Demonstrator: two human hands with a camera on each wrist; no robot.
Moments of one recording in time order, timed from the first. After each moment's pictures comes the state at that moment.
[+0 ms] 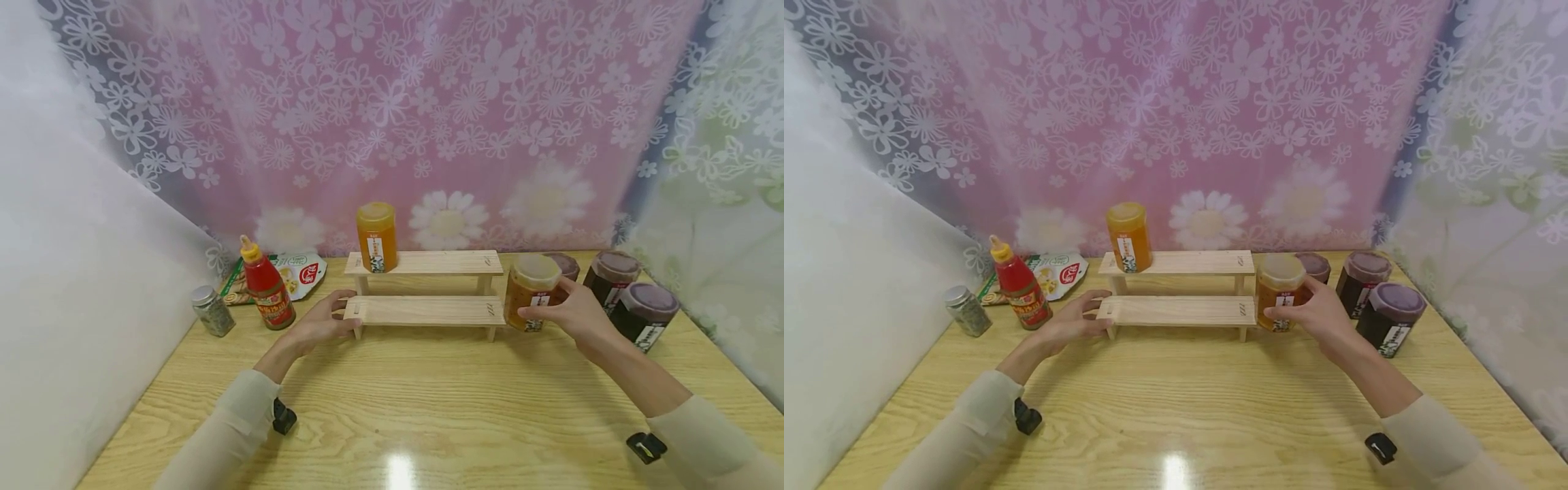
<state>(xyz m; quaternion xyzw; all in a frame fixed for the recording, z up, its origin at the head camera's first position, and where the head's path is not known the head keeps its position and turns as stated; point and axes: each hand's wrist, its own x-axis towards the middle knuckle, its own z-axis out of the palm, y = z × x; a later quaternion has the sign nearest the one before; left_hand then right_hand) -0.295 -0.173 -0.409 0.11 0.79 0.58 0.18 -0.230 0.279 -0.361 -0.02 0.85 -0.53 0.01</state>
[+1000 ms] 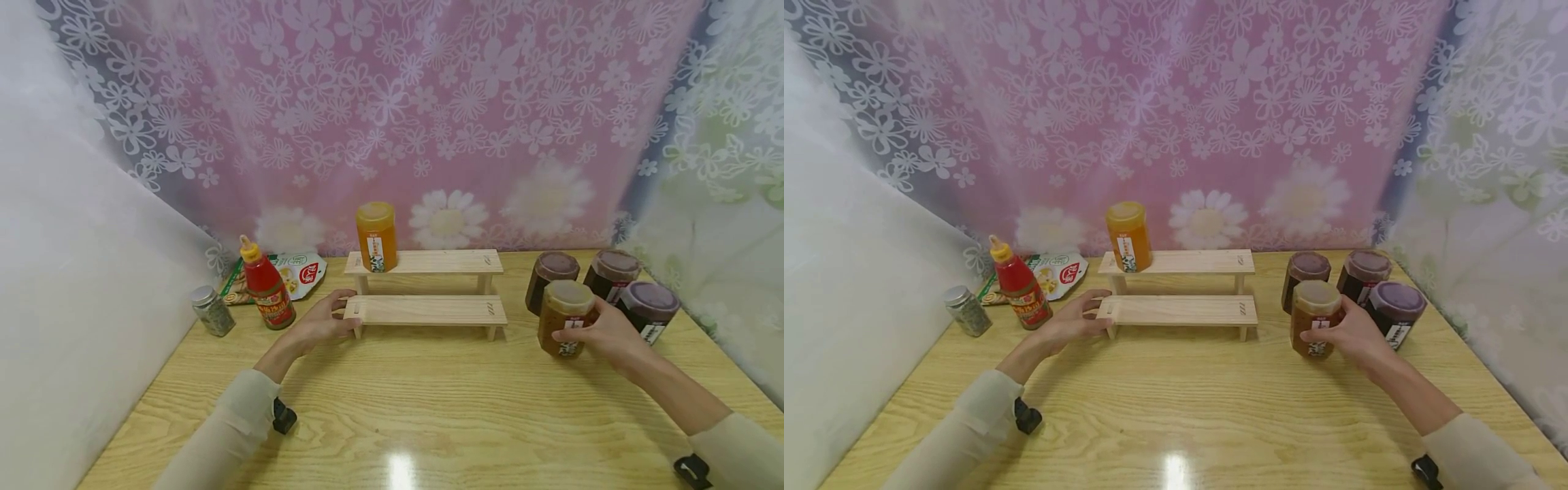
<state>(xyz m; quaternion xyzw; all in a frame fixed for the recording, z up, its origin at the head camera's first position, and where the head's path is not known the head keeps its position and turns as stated) -0.296 -0.172 -0.408 0.10 0.78 0.59 0.18 -0.221 0.339 -0.398 -0.02 0.88 -0.47 0.03</state>
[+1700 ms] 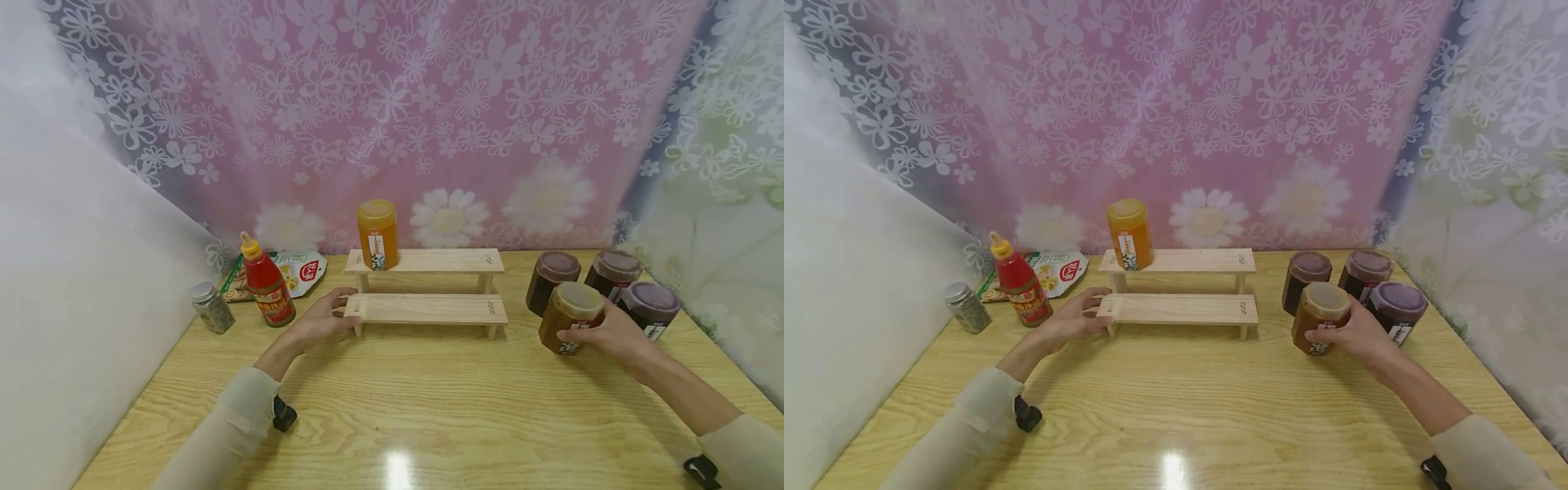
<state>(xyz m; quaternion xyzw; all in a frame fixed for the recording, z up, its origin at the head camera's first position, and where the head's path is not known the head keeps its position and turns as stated) -0.298 -0.174 -0.410 0.11 0.78 0.58 0.18 -0.222 0.349 -0.395 -0.04 0.87 -0.48 0.06</state>
